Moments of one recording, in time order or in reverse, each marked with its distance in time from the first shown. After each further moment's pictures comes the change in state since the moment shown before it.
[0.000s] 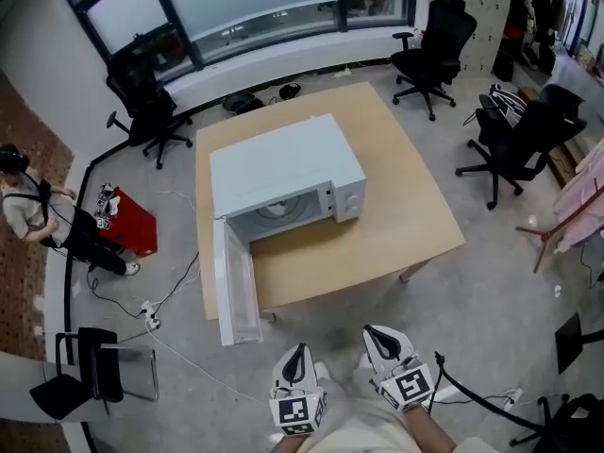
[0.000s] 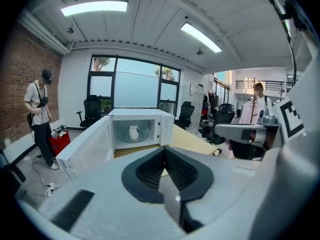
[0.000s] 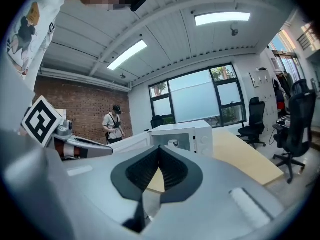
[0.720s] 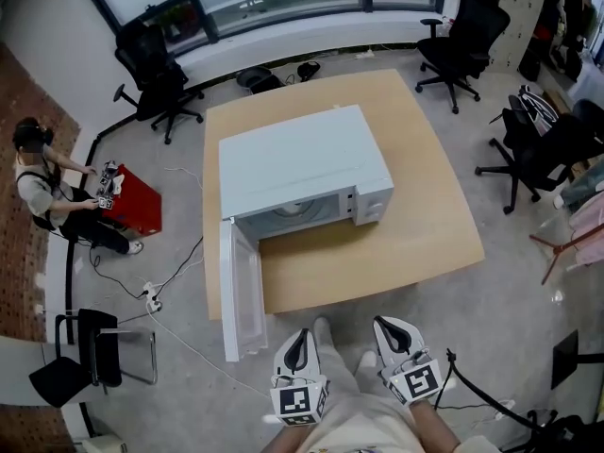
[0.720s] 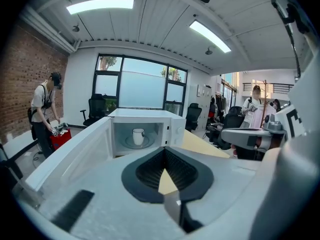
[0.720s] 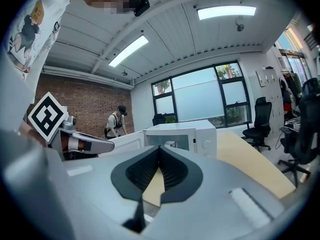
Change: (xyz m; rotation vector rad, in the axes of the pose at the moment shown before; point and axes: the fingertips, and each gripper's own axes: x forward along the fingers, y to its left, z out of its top) left arm 0.080 0.039 0.030 -0.048 -0.016 0.052; right arm 0.077 -0.047 0.007 -0.031 0.022 0.040
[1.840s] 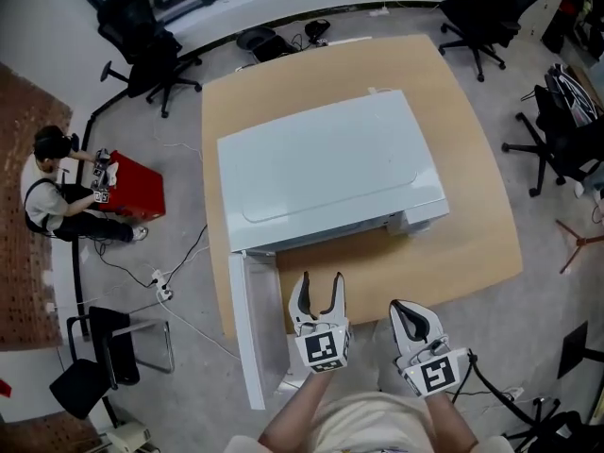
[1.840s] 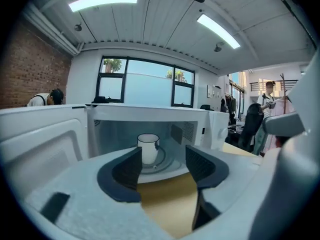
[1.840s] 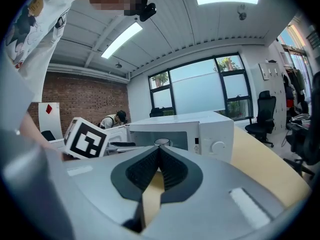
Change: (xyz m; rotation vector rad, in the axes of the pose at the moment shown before) left arm 0.227 0.097 0.021 -0.006 -0.071 0.075; right arm 0.154 -0.058 0.003 0.021 0.040 -0.019
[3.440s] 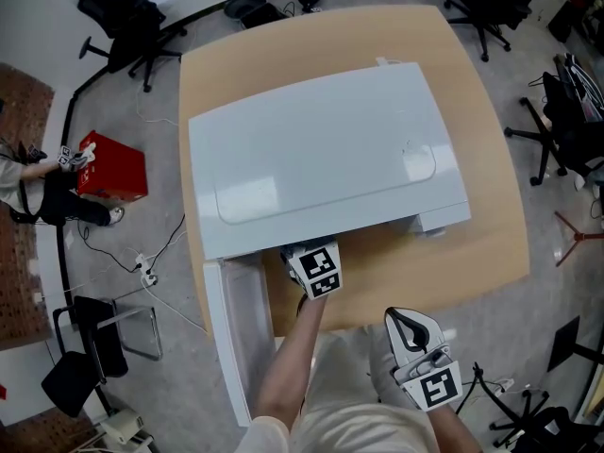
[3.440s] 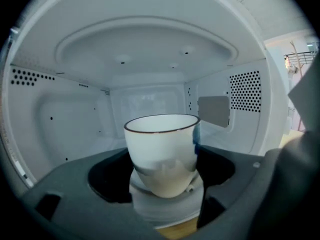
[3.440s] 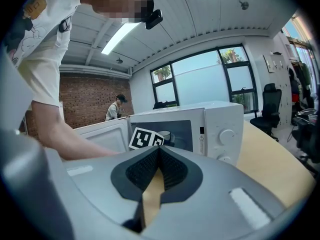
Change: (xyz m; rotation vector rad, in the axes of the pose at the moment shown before) left arm 0.180 0.064 -0.040 0.128 0.076 0.145; right arm 0.034 -0.006 -0.024 0.048 0.032 0.027
